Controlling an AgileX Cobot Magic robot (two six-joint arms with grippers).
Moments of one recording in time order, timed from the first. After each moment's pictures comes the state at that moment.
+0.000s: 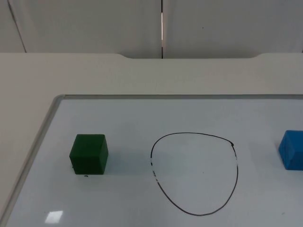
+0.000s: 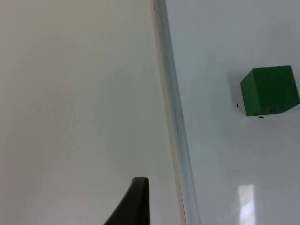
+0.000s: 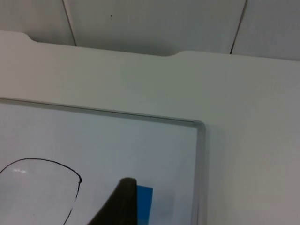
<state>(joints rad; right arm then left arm) 0.01 0.75 -1.02 0.06 0.95 -0.10 0.05 0.83 -0.76 -0.18 0.98 0.20</state>
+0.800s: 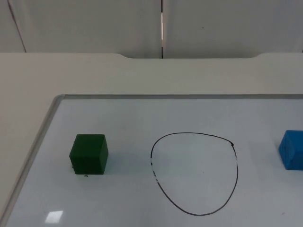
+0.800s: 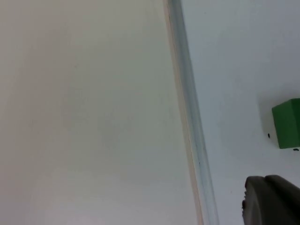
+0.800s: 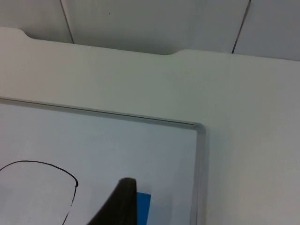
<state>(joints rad) 0.01 0.85 -1.09 0.06 0.95 -0.11 0.05 1.15 -0.82 -0.18 0.79 0.25</state>
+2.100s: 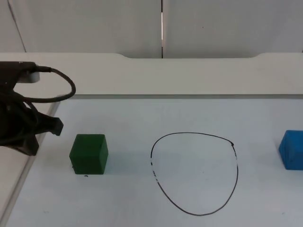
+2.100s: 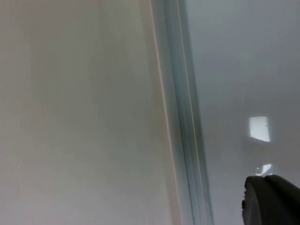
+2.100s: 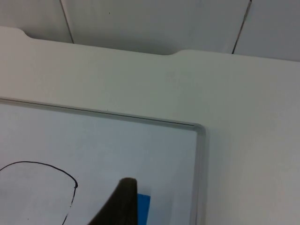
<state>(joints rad) 0.01 0.86 -1.09 0.06 0.95 -0.11 -0.10 1.81 -0.82 -0.22 0.39 0.21</state>
